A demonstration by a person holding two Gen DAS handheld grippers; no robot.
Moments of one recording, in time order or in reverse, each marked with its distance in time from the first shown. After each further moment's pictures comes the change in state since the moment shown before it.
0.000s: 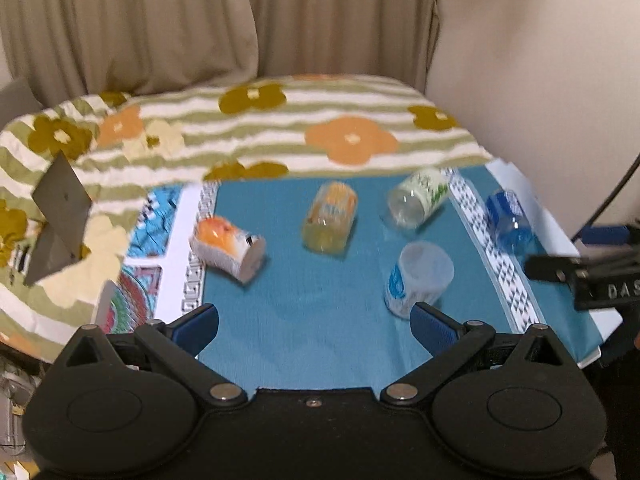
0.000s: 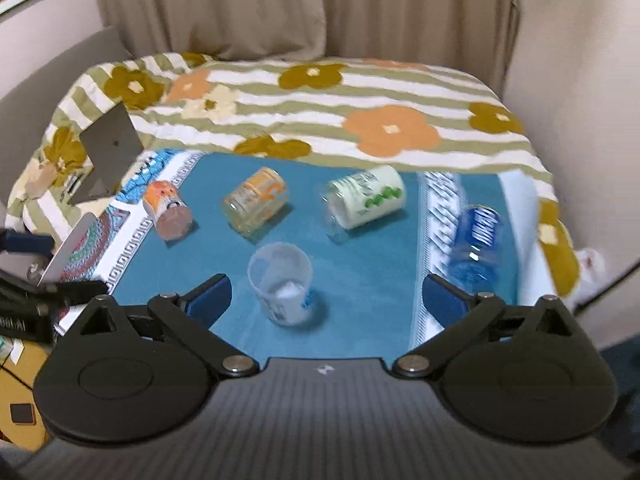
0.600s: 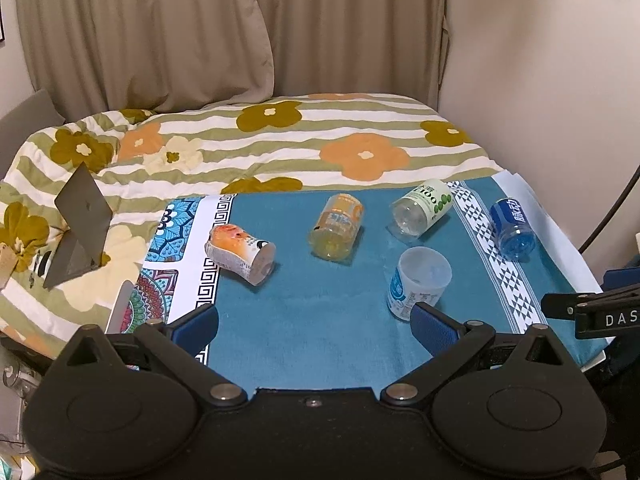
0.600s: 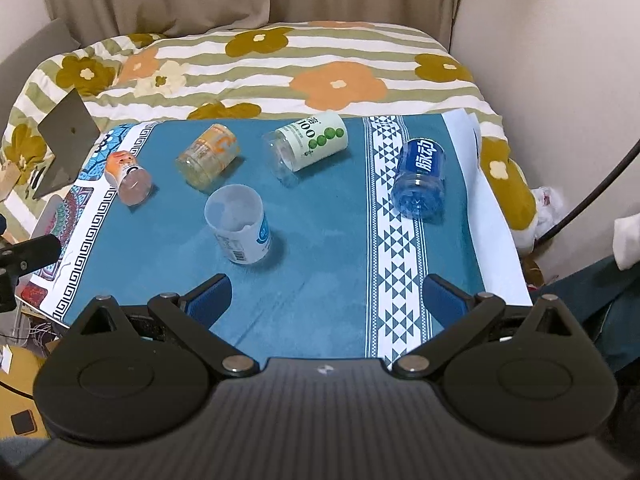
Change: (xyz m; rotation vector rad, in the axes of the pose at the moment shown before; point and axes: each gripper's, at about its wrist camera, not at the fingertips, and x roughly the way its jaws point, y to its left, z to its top) left arm -0.018 -0.011 -0.017 -0.004 -0.051 0.054; right arm -0.017 -0.011 -0.031 0.102 0.099 -0.113
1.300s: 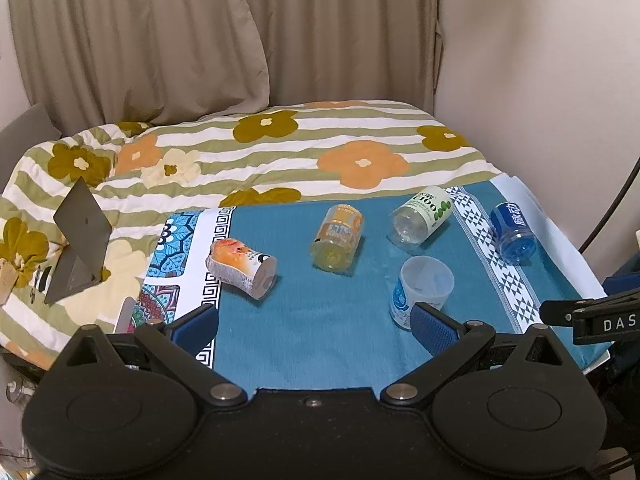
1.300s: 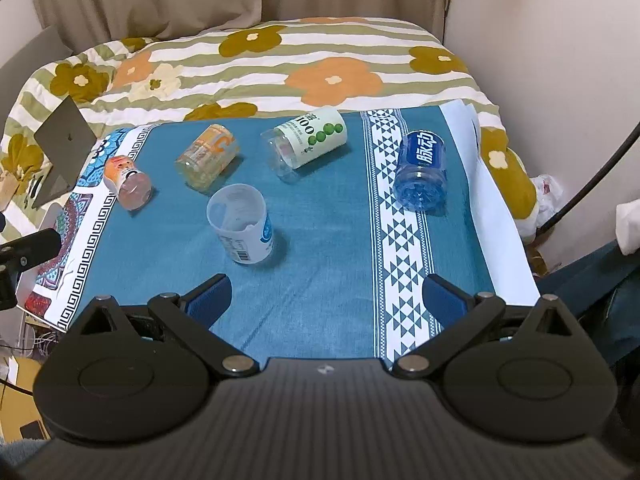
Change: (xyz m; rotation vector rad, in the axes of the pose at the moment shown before) left arm 0.000 0.000 0.004 0.035 -0.027 0.001; right arm 0.000 0.004 -0.001 0.036 0.010 -0.003
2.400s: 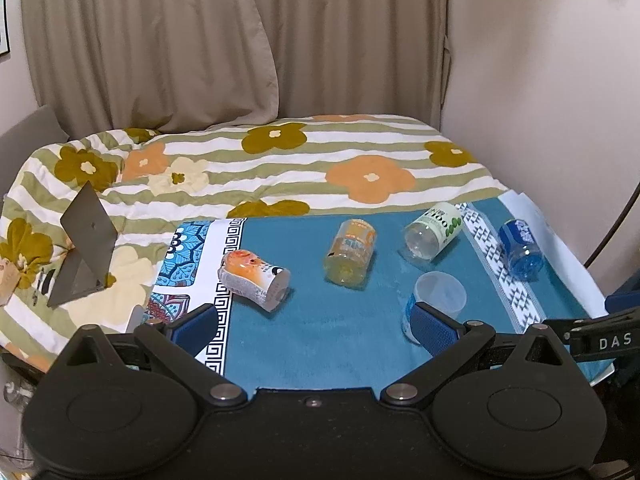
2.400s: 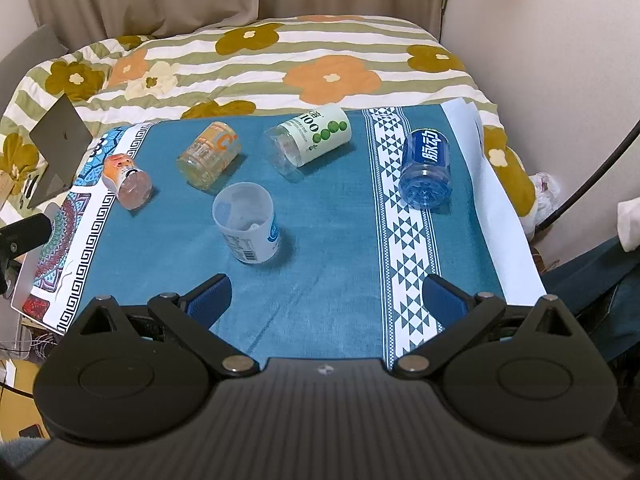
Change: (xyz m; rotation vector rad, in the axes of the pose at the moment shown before) left arm 0.000 0.015 0.002 -0.037 -0.043 0.000; right arm 0.001 0.007 0.000 0.006 0.007 -0.011
